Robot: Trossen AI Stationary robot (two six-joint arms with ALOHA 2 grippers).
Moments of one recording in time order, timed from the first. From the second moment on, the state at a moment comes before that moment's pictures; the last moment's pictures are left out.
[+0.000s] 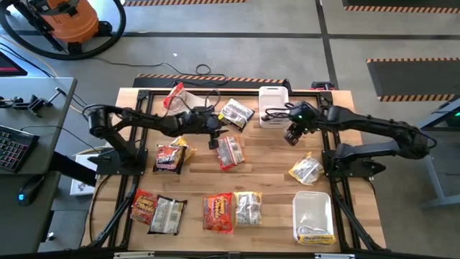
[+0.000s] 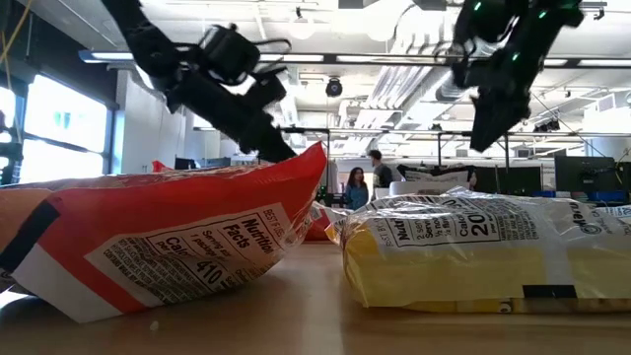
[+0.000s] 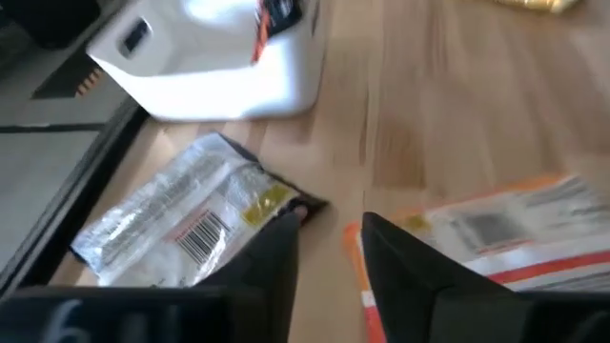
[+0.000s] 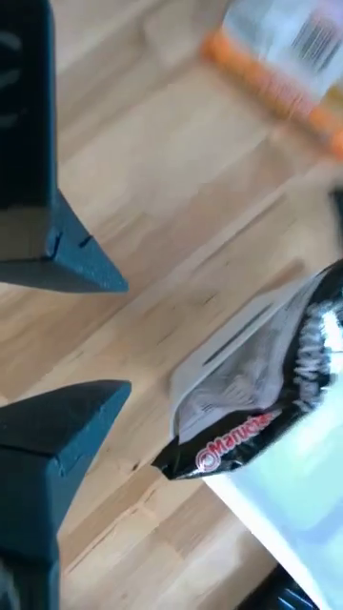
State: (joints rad) left arm 0.32 1.64 0.74 0.36 0.03 0.28; right arm -0.38 1.02 0.80 -0.82 0.14 0.28
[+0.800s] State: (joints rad) left arm 0.38 1.96 1.04 0.11 -0.12 0.49; right arm -0.15 0.90 0.81 -0.81 0.24 0.40
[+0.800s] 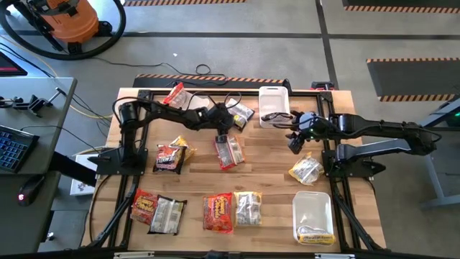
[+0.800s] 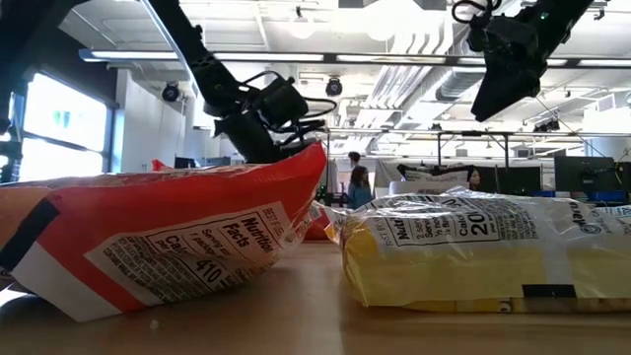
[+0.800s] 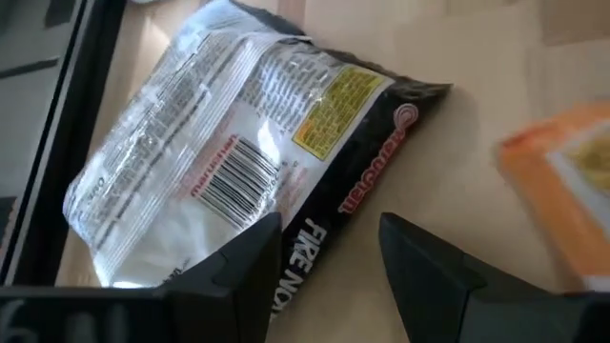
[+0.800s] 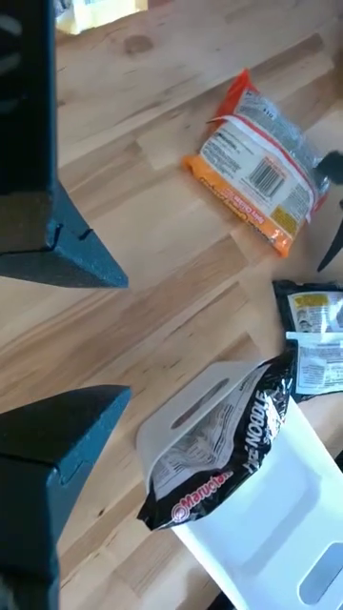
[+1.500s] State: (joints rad) left arm 0.40 1.96 1.04 0.07 -0.15 0.59; right arm -0.15 0.90 0.81 -0.80 0.23 0.40
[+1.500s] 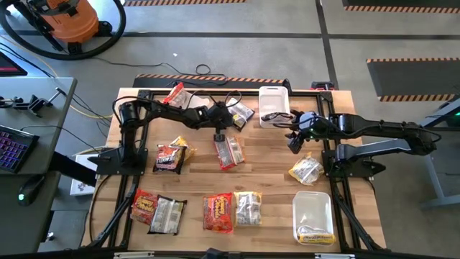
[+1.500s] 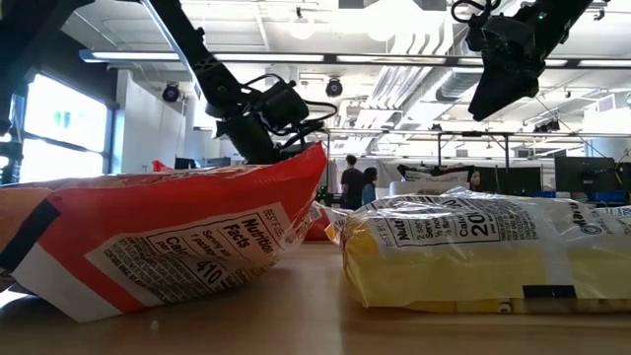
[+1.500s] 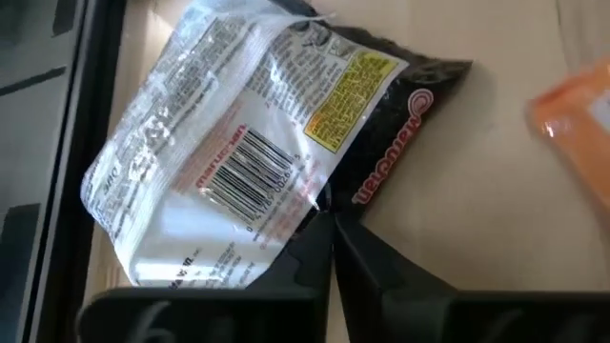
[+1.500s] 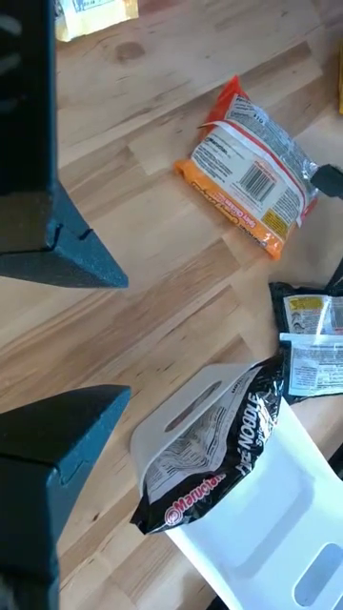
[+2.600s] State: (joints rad) left arm 0.54 1.87 1.04 -0.11 -0.03 0.68; right arm -0.15 0.90 0.81 -0.80 0.24 0.38
